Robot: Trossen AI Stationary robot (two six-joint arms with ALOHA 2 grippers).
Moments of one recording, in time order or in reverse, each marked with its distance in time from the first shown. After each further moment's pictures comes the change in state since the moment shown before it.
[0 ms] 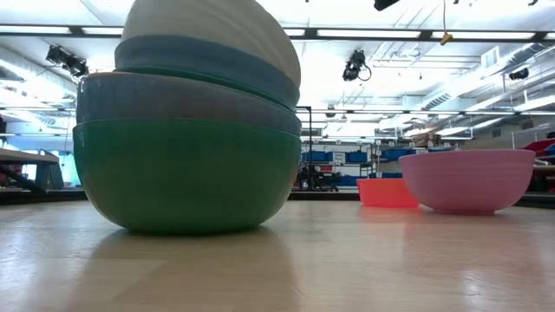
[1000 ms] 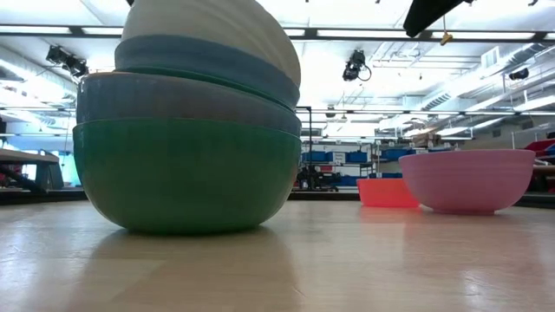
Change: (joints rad) left arm -0.050 0.000 0.078 -0.229 -0.071 -0.128; right arm -0.005 0.000 -0.001 -0.242 -0.068 0.234
